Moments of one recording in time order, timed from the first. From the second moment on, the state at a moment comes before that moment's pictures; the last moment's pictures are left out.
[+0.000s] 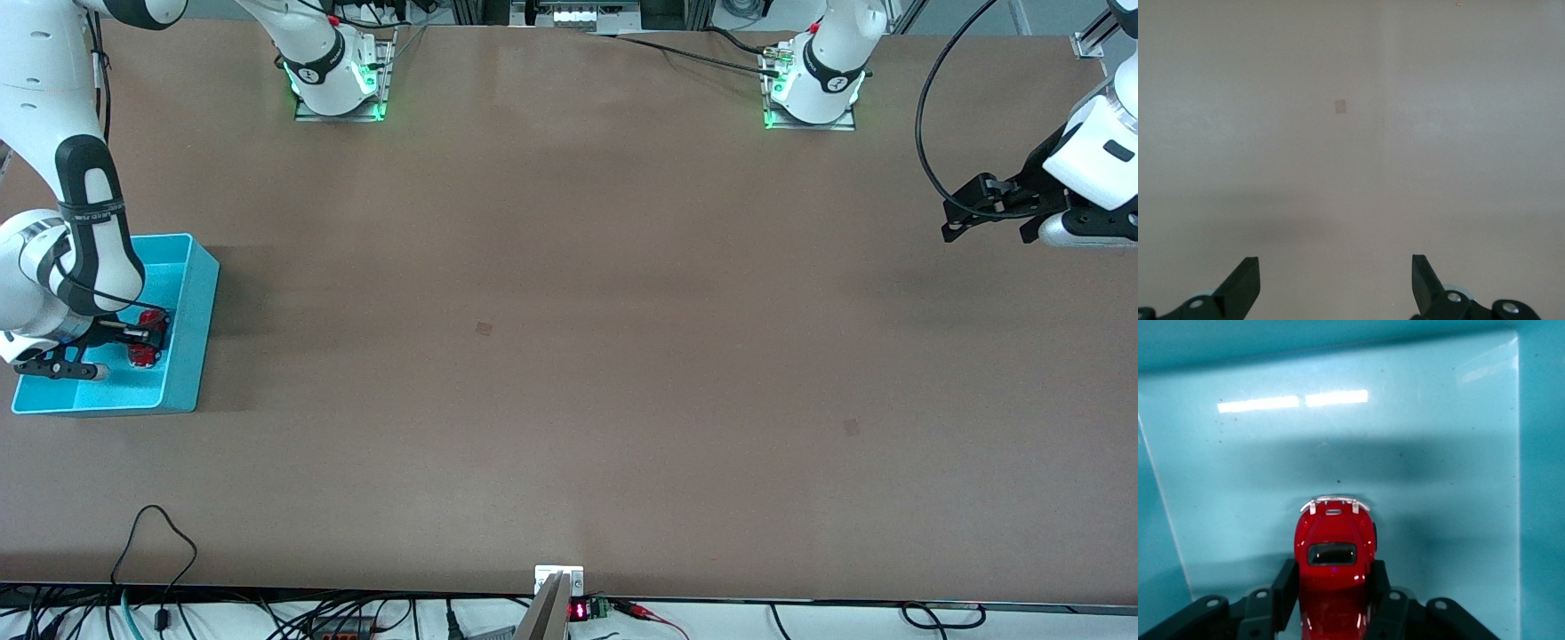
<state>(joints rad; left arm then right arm) 0.00 -0.04 -0.04 -1.69 -0.01 1.70 -0.05 -0.04 0.68 -0.40 -1.79 0.27 2.38 -0.47</state>
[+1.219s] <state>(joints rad) 0.00 -0.04 -0.04 -1.69 -0.01 1.70 -0.05 0.00 0.35 -0.20 -1.45 0.16 1.82 -0.18</state>
